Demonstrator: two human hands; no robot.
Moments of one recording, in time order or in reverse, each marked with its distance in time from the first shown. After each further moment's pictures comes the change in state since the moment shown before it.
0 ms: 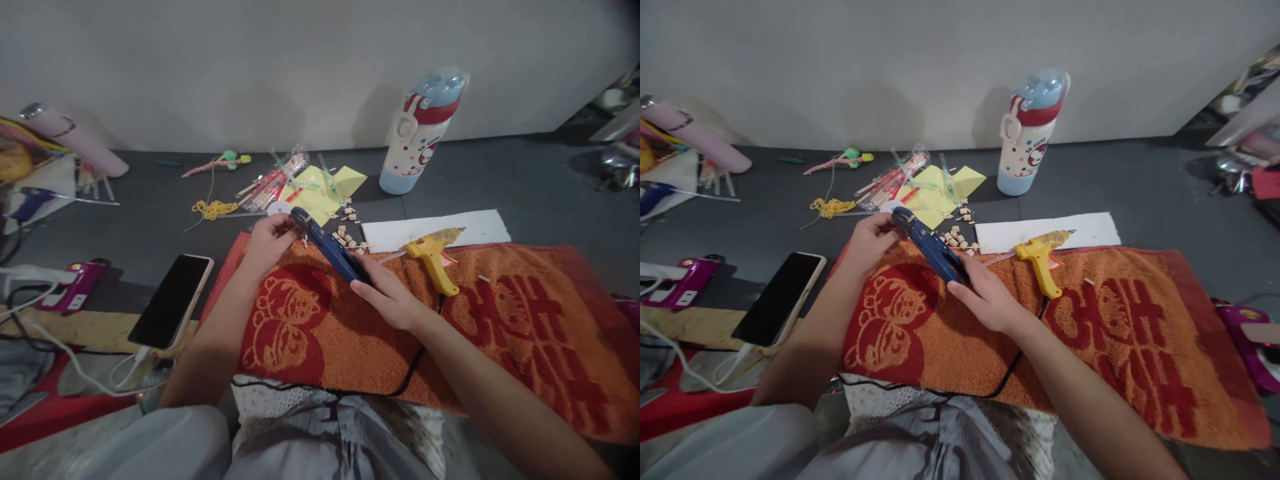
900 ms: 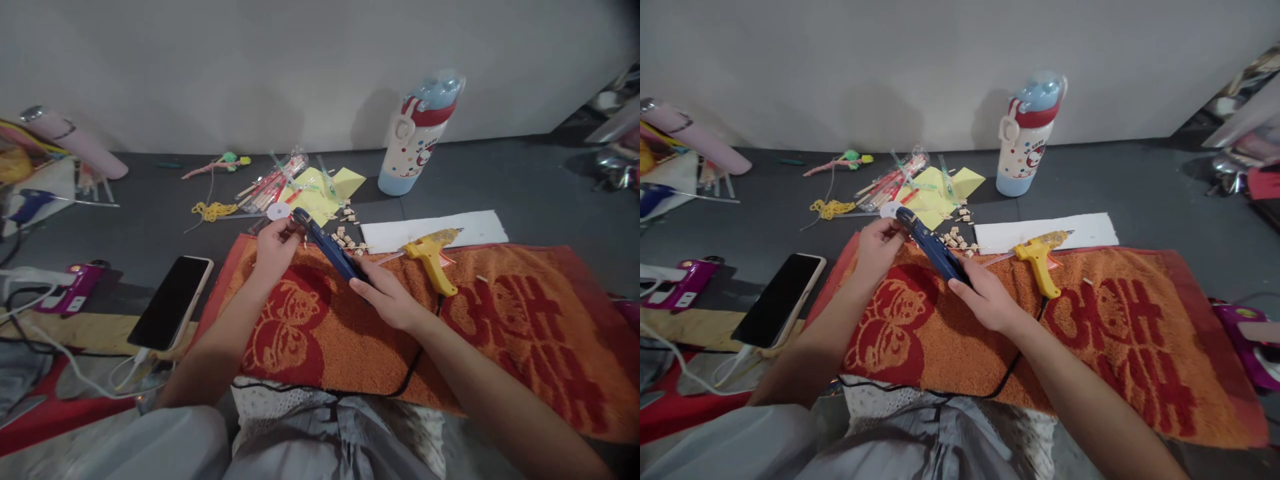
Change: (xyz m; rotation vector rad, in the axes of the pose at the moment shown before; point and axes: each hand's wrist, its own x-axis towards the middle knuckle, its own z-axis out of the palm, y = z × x) left_hand -0.006 0.001 0.018 0.092 0.169 0.050; right_hand 0.001 0.001 0.004 0.032 0.042 0.032
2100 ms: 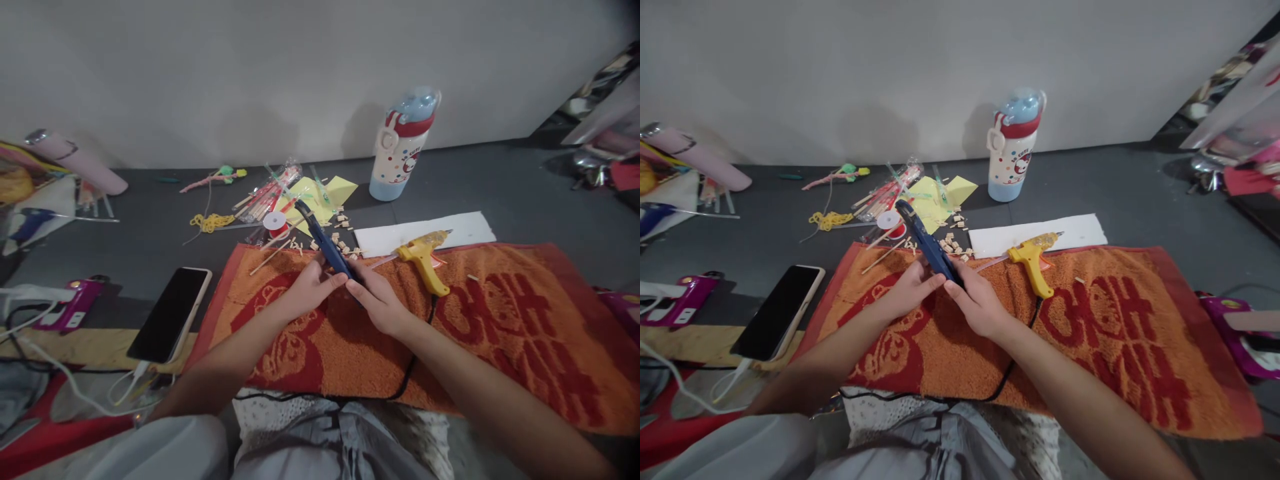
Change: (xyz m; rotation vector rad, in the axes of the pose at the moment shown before) left_hand -0.044 0.005 0.040 -0.320 -0.561 -0.094; right_hand -0.001 -0.004 0.014 0.213 0.141 -0.042
